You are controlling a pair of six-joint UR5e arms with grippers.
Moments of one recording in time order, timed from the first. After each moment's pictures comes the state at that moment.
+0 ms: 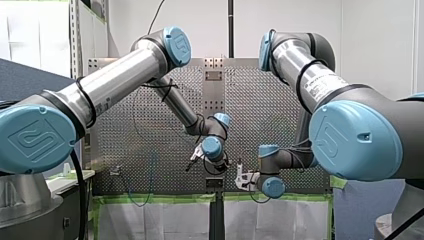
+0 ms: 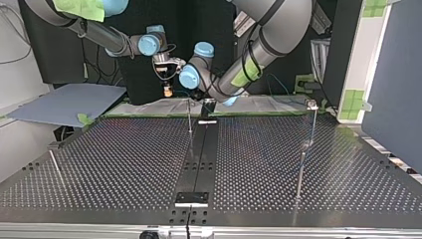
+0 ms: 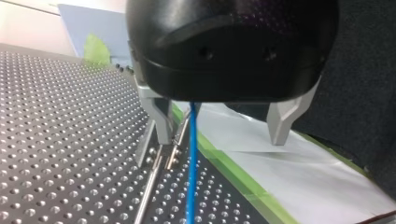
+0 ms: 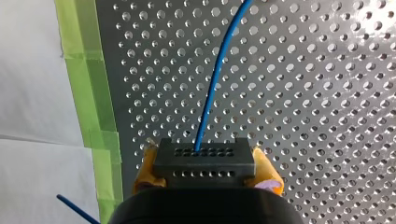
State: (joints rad) left arm -0.65 -2.51 -1.33 -2.94 -1.91 -1.32; right arm 2.05 -0.60 1.79 -1.06 1.55 1.62
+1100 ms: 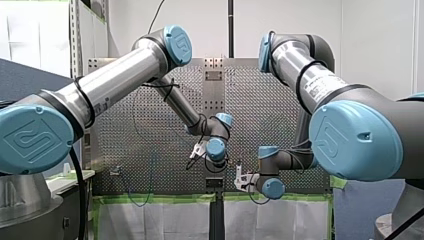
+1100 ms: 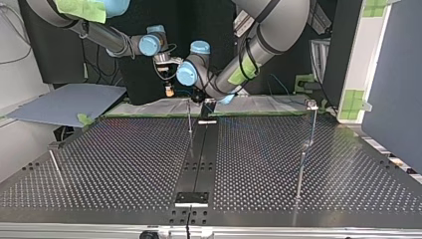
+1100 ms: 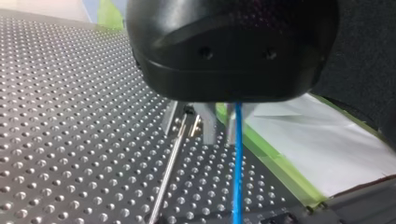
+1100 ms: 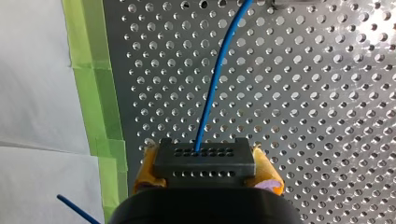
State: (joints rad) left arm -0.67 -2.51 -1.33 -2.87 -2.05 -1.32; right arm 2.05 -0.58 1.78 -1.06 1.53 1.62
